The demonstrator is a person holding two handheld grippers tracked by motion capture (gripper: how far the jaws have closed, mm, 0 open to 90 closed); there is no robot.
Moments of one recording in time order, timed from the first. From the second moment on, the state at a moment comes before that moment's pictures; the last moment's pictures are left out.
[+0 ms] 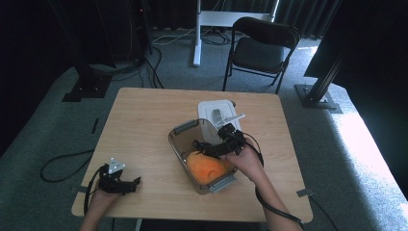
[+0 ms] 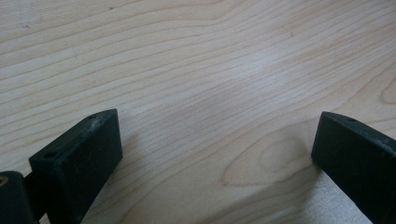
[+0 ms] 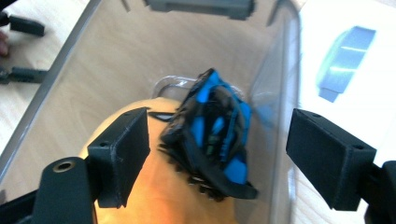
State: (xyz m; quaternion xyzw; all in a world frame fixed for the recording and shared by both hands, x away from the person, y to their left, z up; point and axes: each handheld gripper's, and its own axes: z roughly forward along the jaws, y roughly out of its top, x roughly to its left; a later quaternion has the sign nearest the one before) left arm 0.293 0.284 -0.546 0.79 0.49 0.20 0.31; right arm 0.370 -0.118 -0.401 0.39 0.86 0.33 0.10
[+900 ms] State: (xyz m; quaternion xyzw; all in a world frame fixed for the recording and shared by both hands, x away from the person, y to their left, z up) left arm 0.293 0.284 -0.546 0.79 0.49 0.20 0.31; right arm 0.392 -0.183 -0.414 0.46 0.82 0.33 0.11
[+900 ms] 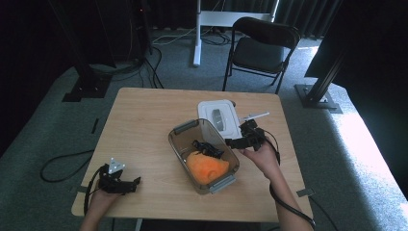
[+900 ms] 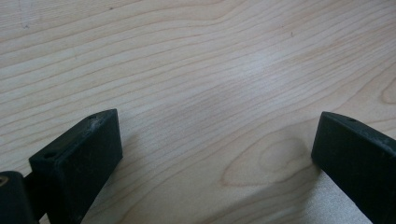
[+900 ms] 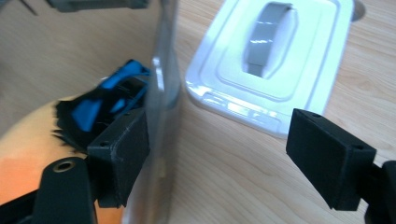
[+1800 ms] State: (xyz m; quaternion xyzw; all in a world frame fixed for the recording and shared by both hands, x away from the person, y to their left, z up) left arm 0.293 0.285 -0.546 0.79 0.49 0.20 0.31; right arm 0.423 -0.196 -0.459 0.49 0.80 0.33 0.11
